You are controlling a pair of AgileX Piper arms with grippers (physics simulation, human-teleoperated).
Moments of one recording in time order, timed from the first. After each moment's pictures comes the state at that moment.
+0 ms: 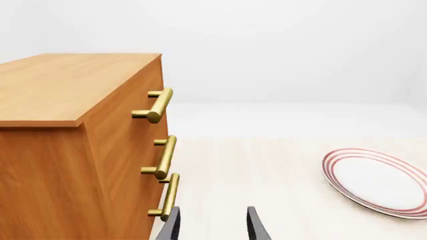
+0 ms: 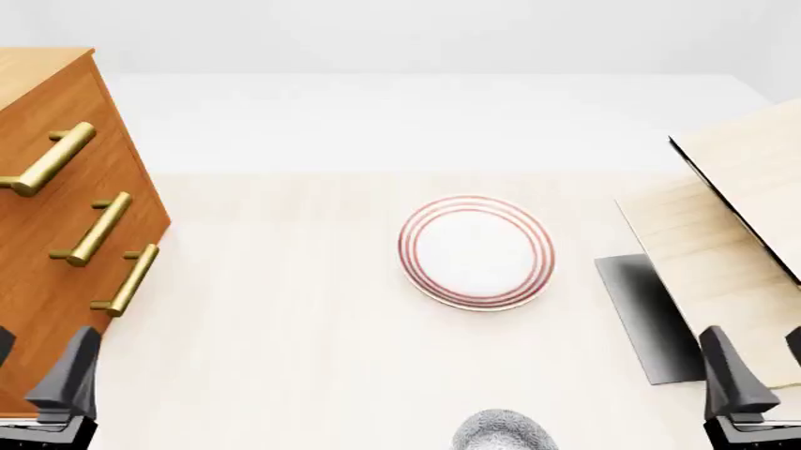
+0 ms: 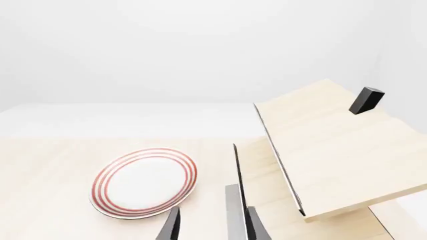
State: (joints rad) left arm 0.00 0.00 0.00 0.00 0.00; right arm 0.00 0.00 0.00 0.00 0.00
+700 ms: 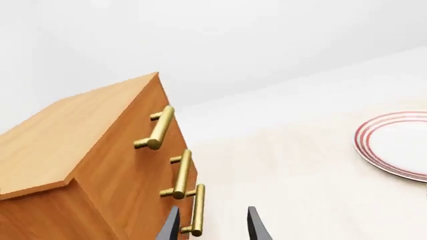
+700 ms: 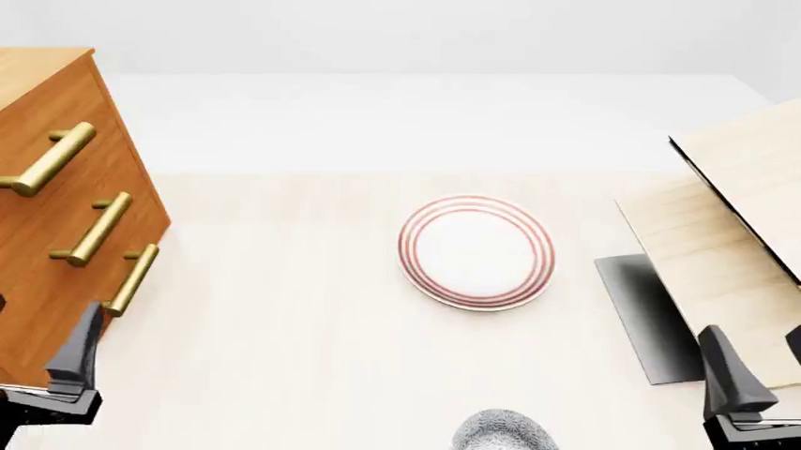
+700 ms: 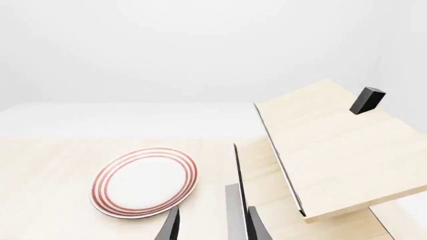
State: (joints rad) left arm 0.01 0.21 -0.08 -0.09 0.28; right arm 0.00 0.01 0.00 0.00 0.00
